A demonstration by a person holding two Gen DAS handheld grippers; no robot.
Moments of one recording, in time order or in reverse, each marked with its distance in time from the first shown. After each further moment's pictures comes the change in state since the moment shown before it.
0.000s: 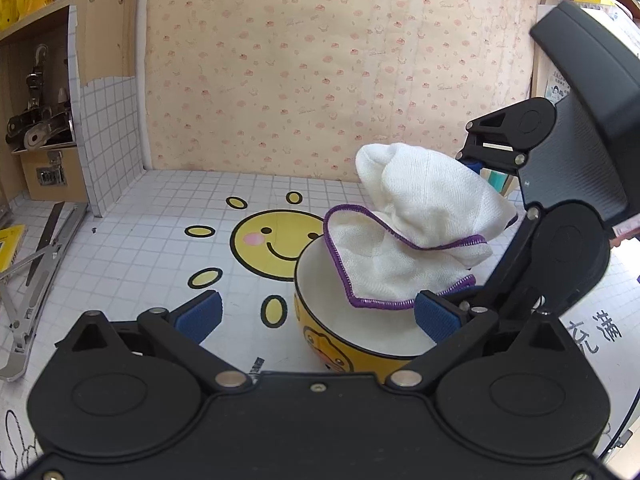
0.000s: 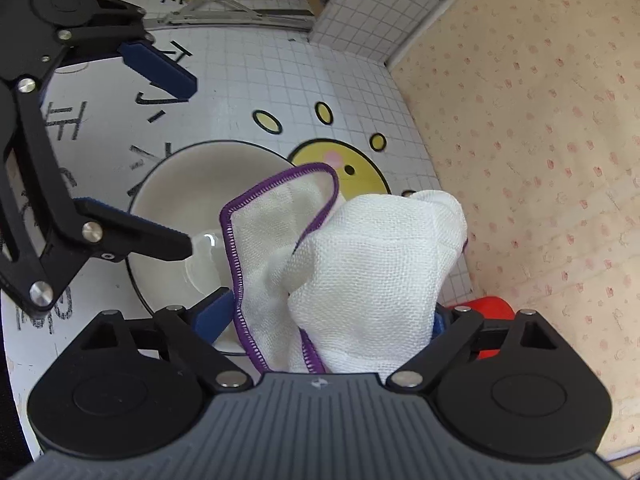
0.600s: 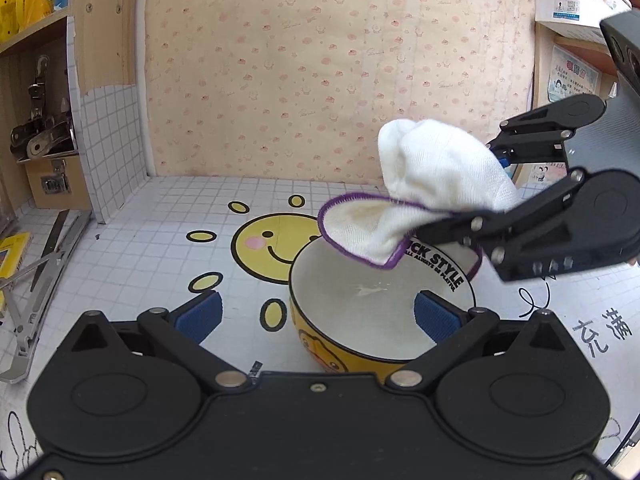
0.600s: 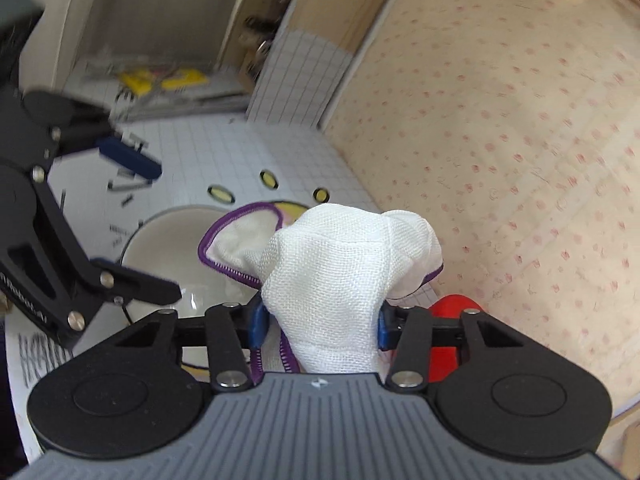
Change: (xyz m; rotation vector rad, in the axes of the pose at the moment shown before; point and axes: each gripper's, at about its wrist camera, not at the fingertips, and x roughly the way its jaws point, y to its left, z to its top) left arm 0.003 -0.009 -0.002 0.018 -0.019 0.045; right arm -0.035 -0.022 -0.040 0.292 -0.325 -0.035
